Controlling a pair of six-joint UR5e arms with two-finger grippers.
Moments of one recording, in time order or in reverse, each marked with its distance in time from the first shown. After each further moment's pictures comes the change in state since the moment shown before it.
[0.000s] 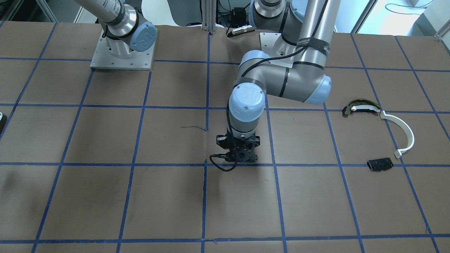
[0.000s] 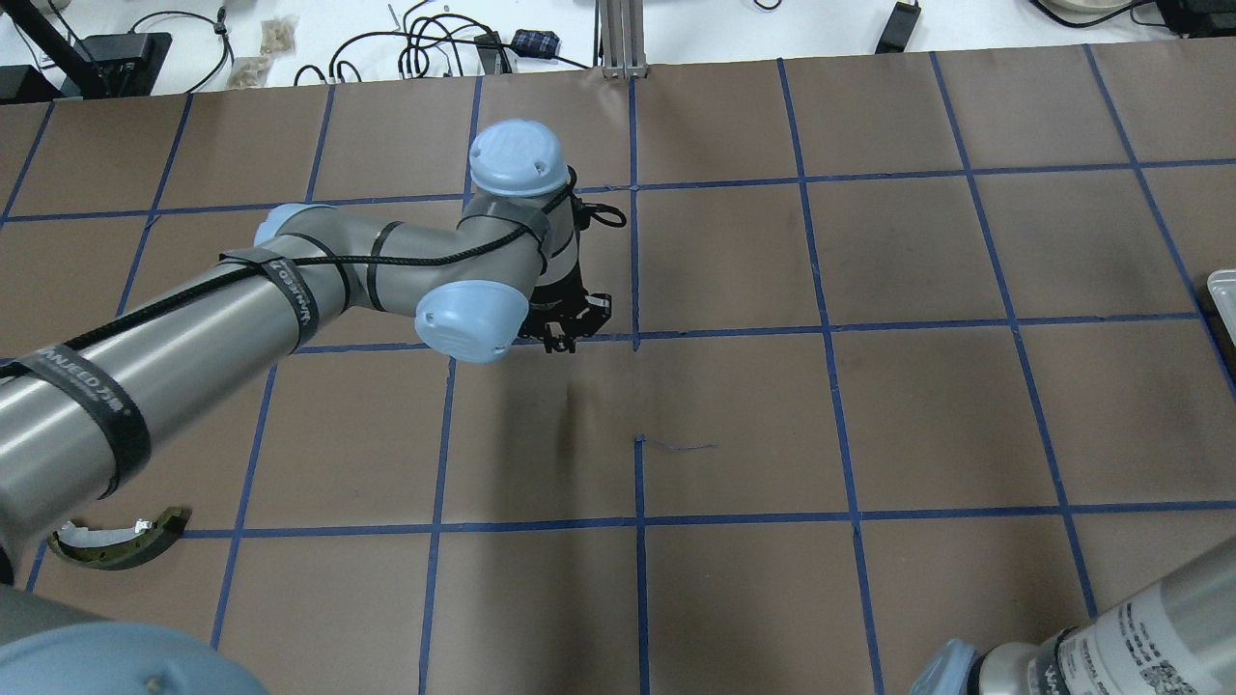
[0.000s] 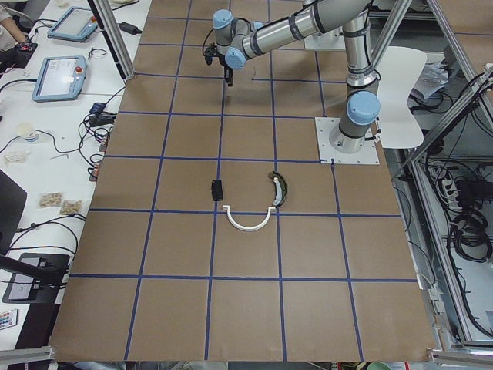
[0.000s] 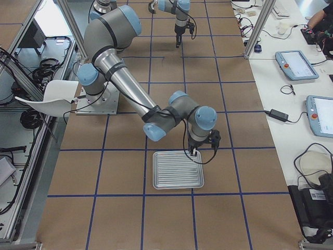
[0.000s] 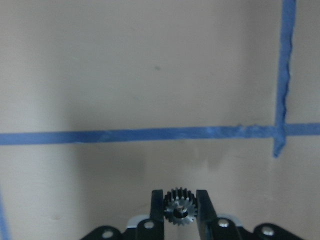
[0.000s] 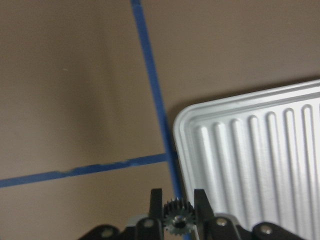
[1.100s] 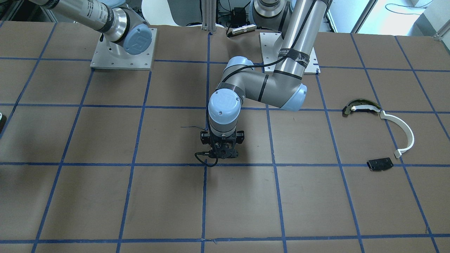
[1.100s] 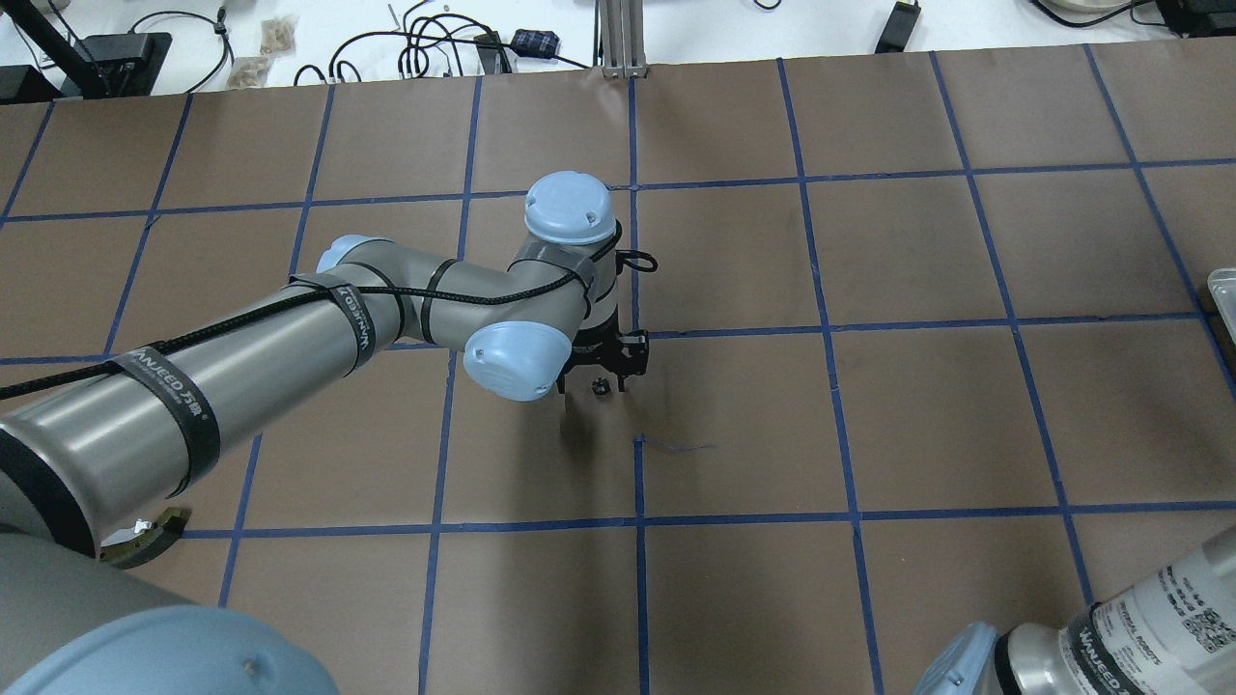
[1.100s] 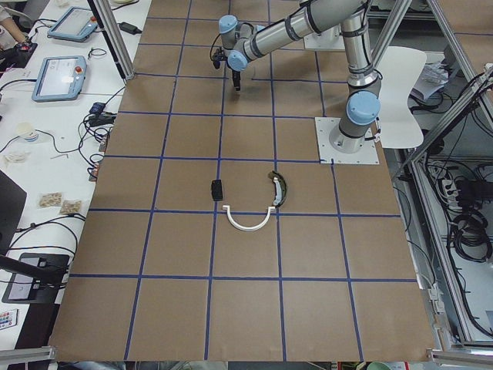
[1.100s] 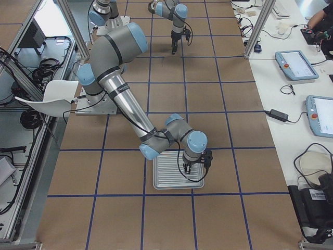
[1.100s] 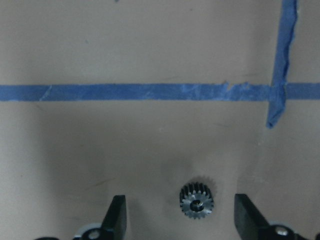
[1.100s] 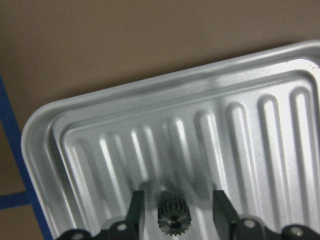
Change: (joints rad) left arm -0.119 -0.096 -0.036 0.067 -0.015 -0.165; right arm -0.180 0.193 0.038 -0.266 -0.013 -0.156
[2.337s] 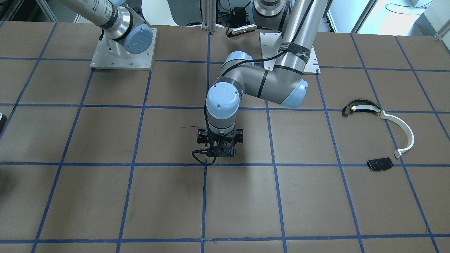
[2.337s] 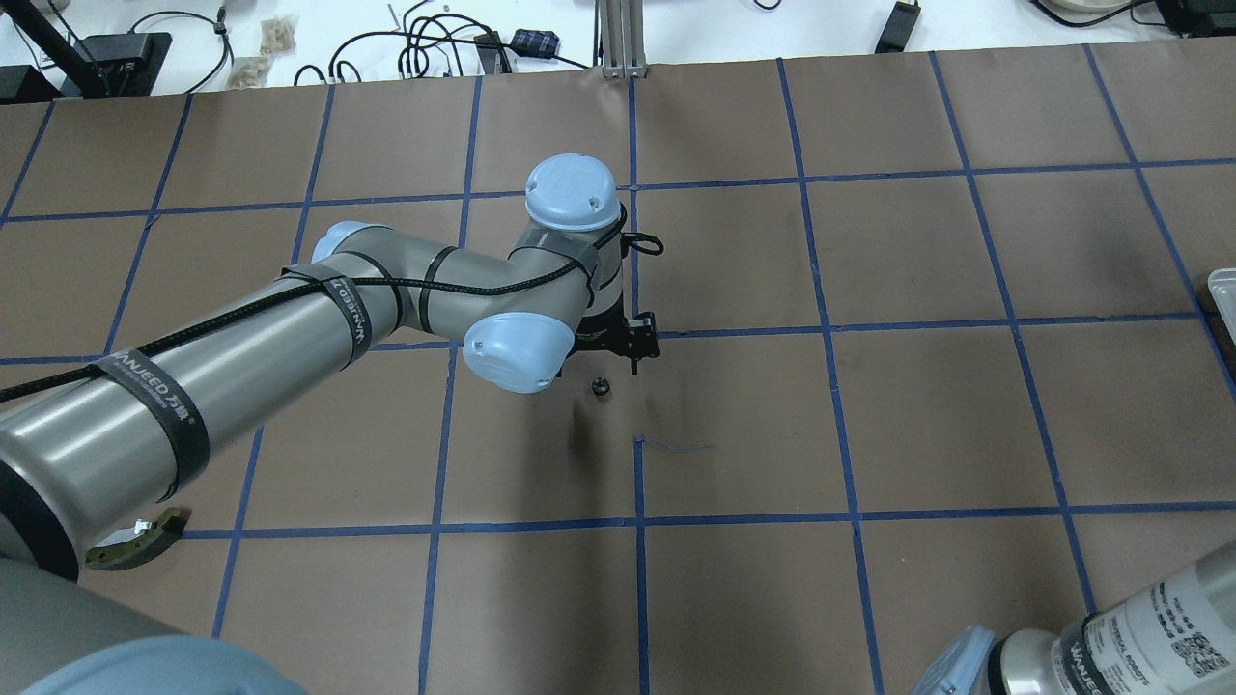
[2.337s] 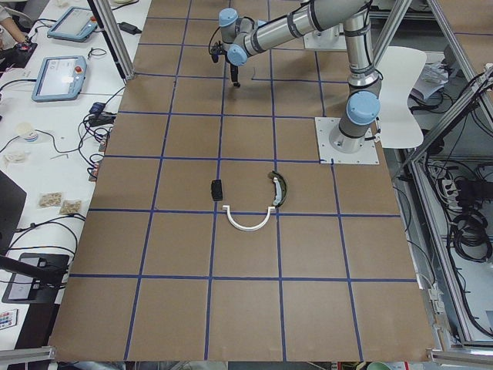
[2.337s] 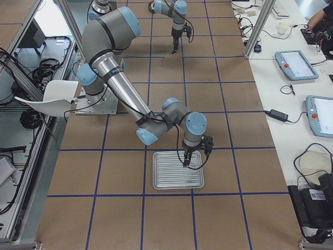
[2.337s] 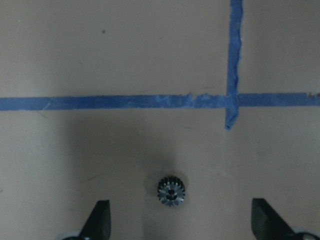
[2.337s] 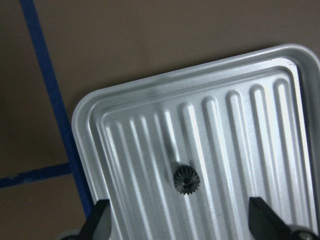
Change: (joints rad) left arm -0.001 0.019 0.018 0.000 0.000 -0.006; right arm 0.011 -0.079 0.033 0.020 -0.006 0.008
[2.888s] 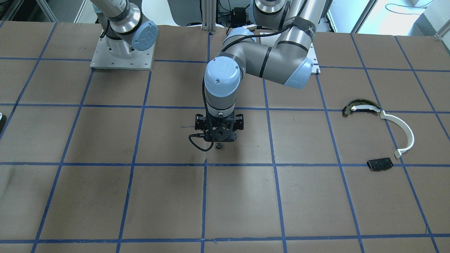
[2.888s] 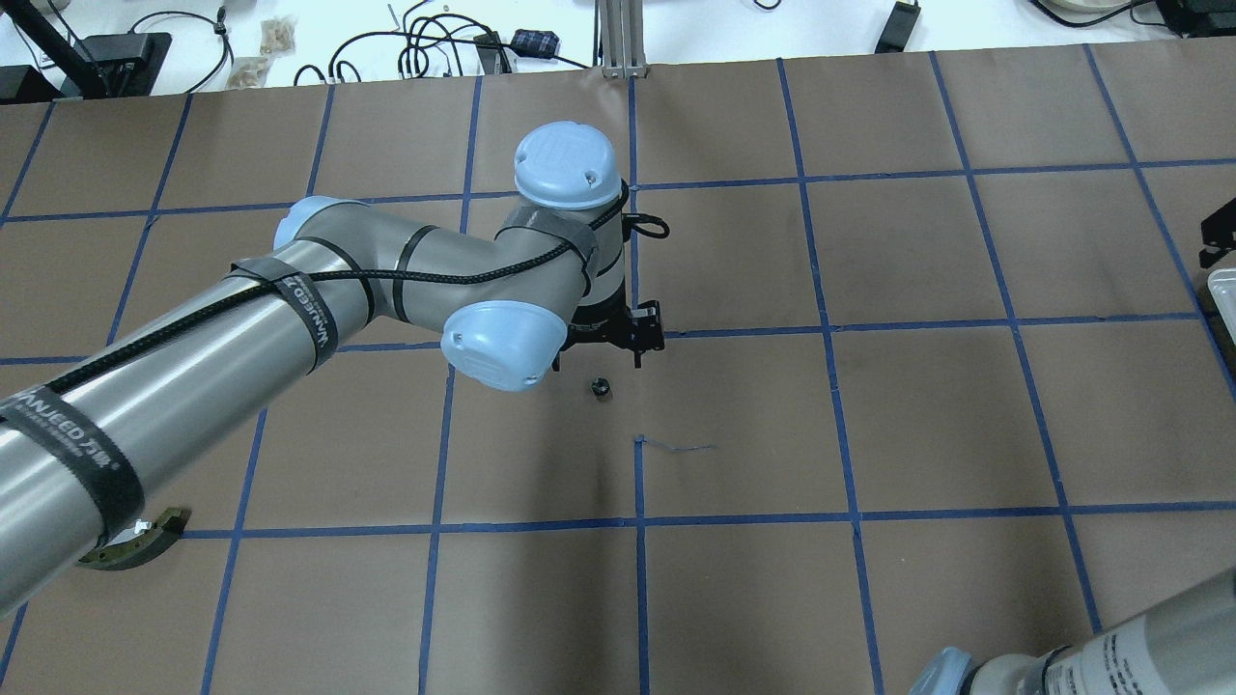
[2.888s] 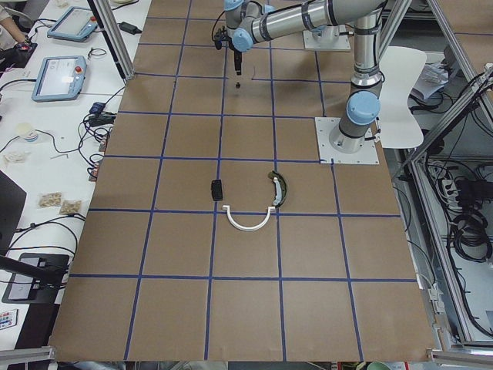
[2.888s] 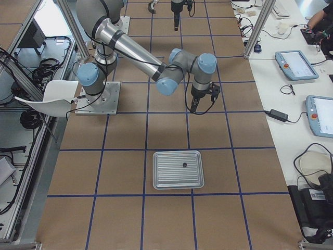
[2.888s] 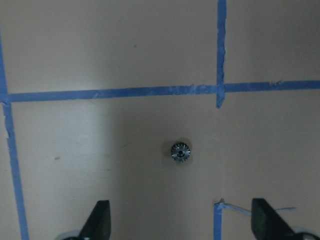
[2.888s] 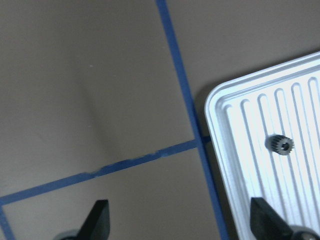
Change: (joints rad) left arm -0.031 0.085 0.015 -0.078 0.004 -0.024; right arm 0.115 -0.174 0.115 0.021 -0.009 0.177
